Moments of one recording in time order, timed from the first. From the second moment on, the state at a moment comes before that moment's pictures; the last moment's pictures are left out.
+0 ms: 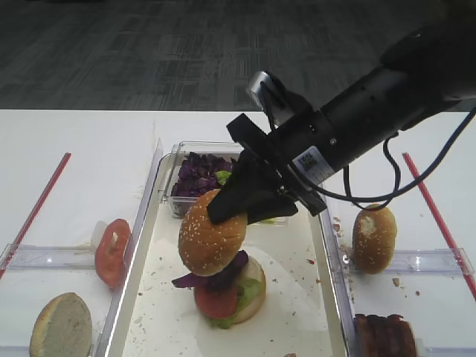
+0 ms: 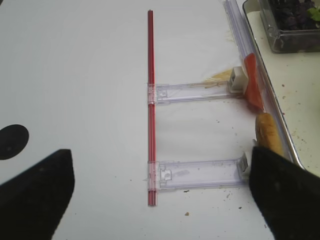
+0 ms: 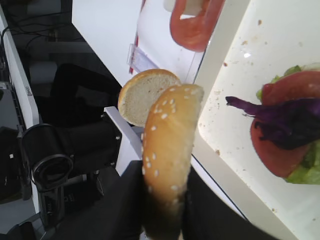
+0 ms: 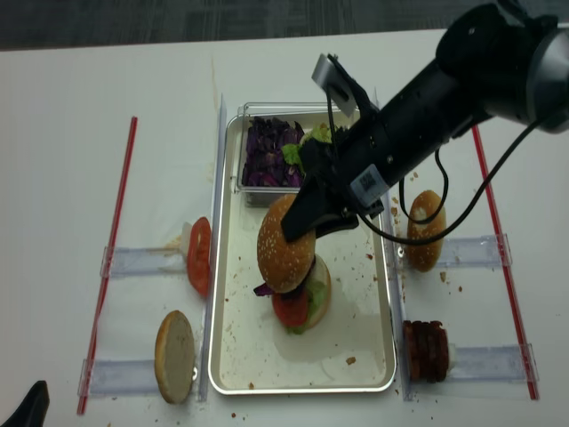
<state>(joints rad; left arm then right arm) 0.01 -0.02 -0.49 0.05 1.18 -0.03 0.37 1.80 -1.11 1.16 1.17 -0.63</state>
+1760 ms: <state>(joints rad) 0.01 -0.02 -0.49 0.05 1.18 -0.03 0.37 1.96 -1.10 1.10 1.11 -0.69</state>
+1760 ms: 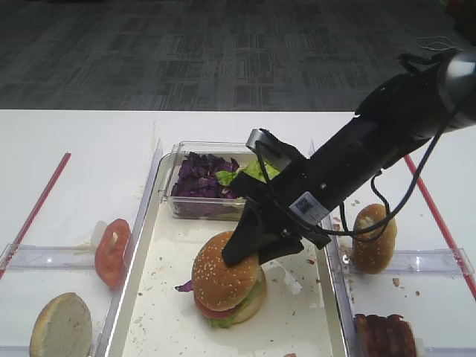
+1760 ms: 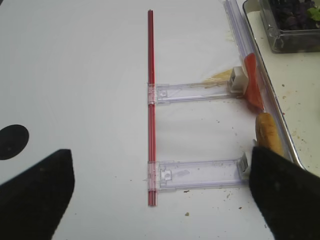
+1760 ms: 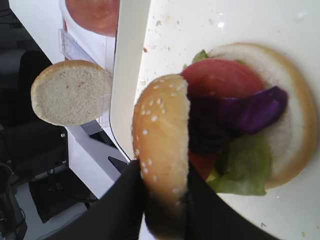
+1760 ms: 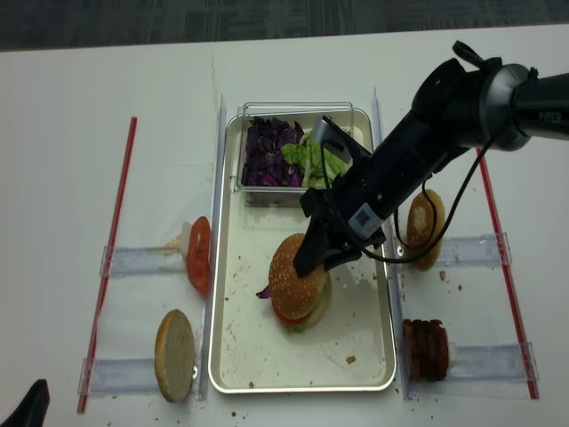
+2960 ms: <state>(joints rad) 0.01 -0.02 -0.49 0.05 1.18 -0.03 0.37 1.96 -1.10 0.97 1.03 -0.66</state>
